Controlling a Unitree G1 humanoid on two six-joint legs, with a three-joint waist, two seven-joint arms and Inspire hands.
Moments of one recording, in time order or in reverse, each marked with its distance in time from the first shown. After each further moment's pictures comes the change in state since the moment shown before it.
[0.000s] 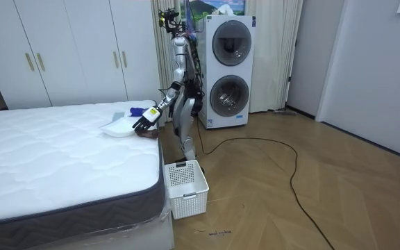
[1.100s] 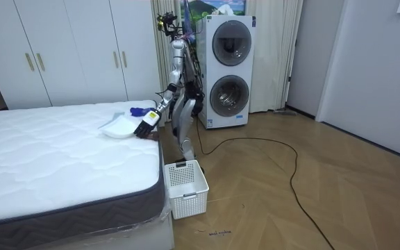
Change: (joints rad) left arm -0.113 0.027 -0.018 0.112 -0.116 0.068 0.002; right arm 0.007 -0.011 0.040 -0.079 0.007 0.029 -0.041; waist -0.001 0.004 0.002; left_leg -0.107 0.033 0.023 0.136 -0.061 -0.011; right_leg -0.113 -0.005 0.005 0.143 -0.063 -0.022
